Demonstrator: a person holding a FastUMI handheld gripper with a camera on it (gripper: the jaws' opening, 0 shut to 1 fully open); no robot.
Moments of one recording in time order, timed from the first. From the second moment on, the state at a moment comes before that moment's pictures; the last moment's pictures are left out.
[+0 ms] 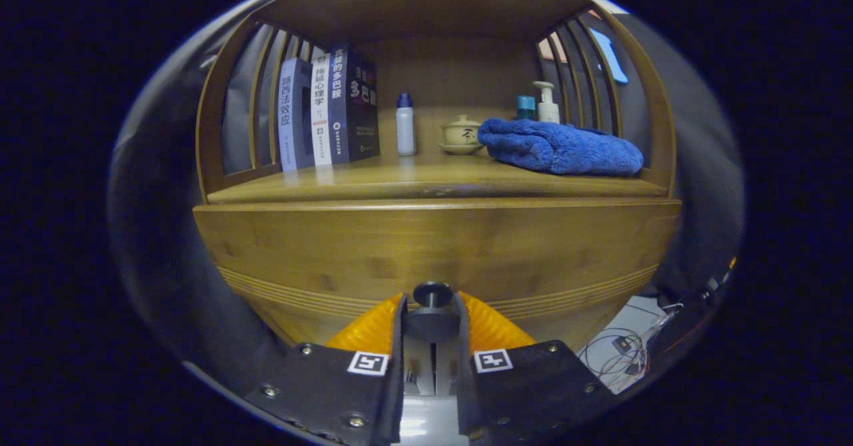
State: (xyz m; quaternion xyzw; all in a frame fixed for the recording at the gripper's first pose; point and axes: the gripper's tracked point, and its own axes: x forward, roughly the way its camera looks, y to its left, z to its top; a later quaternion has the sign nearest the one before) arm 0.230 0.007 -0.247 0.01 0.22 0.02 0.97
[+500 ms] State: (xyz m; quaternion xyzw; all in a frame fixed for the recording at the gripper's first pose) arm 0.167 0.002 -0.238 0.03 0.21 0.00 0.98
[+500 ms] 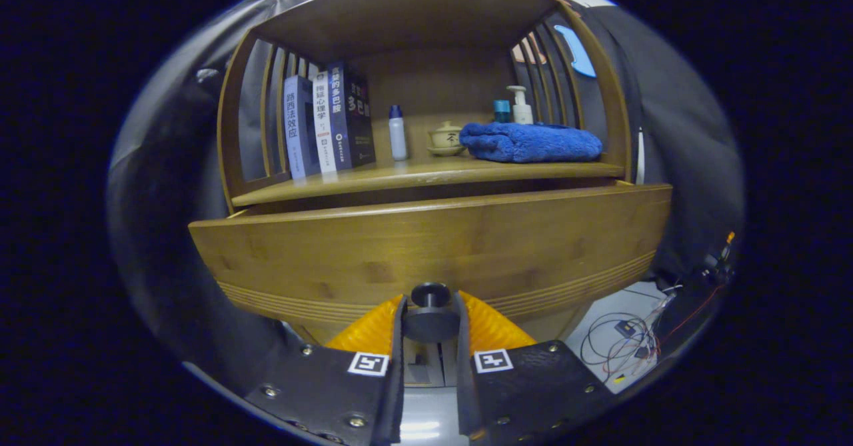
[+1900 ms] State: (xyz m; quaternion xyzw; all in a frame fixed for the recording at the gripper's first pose) arm 0.088 0.005 -0.233 0.03 0.22 -0.02 0.97
